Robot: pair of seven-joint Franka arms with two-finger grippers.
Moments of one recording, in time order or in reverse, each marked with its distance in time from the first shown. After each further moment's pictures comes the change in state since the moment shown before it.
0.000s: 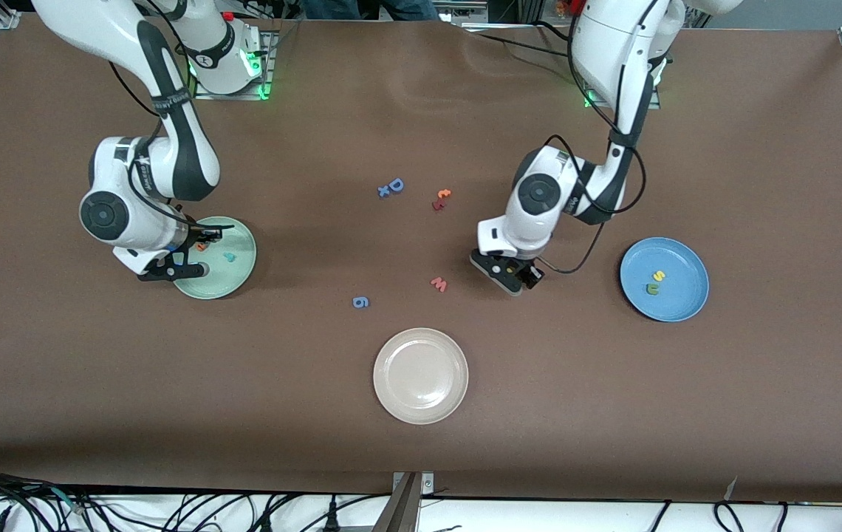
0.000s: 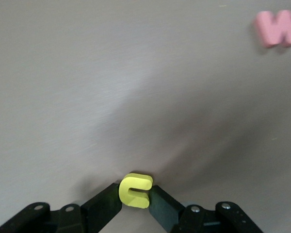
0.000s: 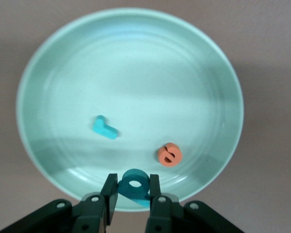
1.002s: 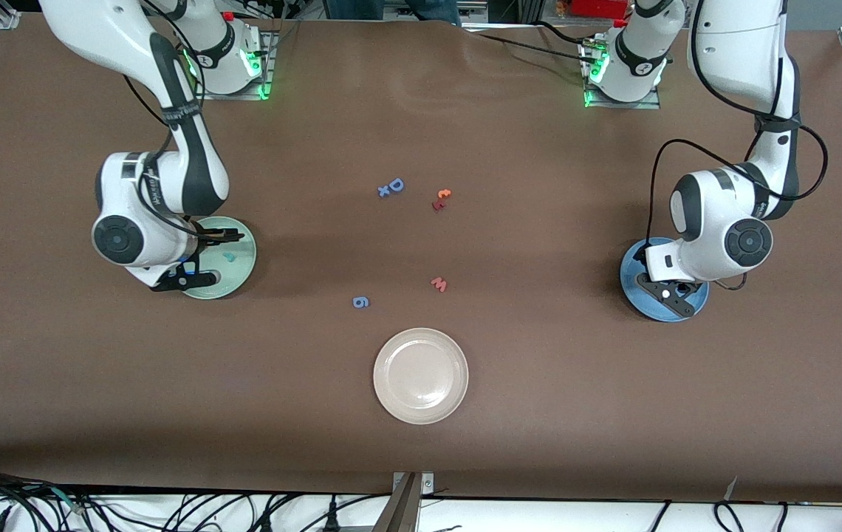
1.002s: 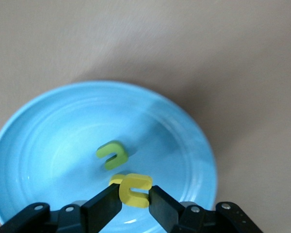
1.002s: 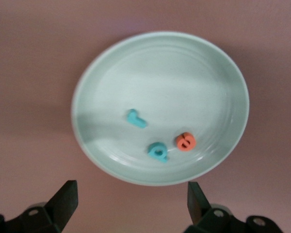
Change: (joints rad) left arm 0.147 -0.052 0.354 -0.092 -0.095 -0.265 0.485; right arm 0.010 0.017 0.010 0.252 0.021 -0.314 0.009
